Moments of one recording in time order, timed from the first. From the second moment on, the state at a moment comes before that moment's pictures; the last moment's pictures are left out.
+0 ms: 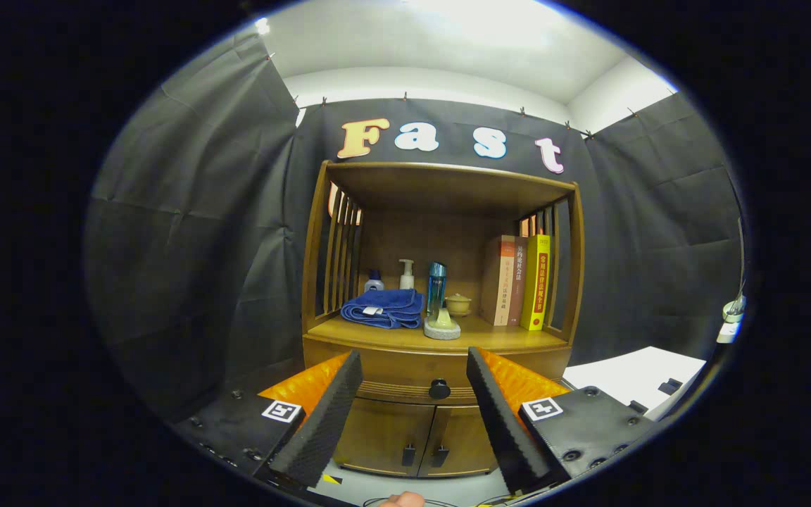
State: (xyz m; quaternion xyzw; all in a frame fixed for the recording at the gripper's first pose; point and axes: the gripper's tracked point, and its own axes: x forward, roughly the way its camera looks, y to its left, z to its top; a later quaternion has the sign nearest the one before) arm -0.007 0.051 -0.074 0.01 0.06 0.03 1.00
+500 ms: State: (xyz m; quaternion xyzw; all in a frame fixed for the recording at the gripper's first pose) arm -0.020 0.033 -0.076 0.01 0.06 0.01 1.00
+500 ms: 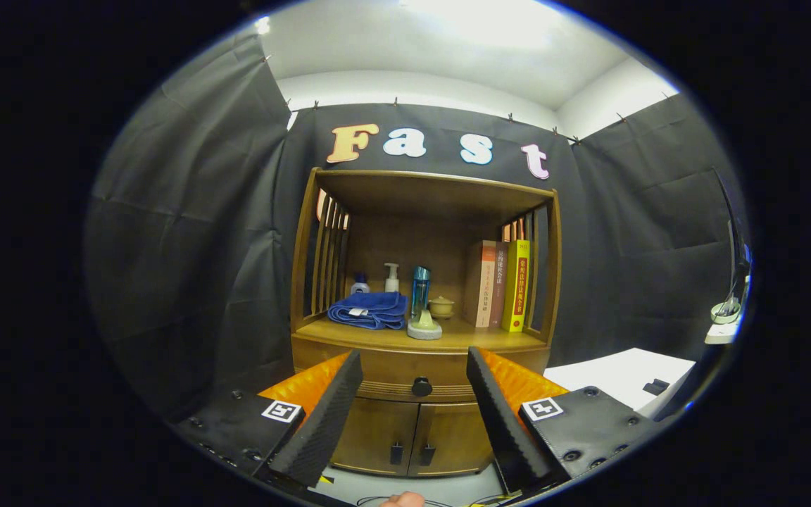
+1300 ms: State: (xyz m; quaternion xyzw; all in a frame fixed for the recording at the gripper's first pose) arm -0.021 0.034 -0.065 0.03 0.04 0.02 1.00
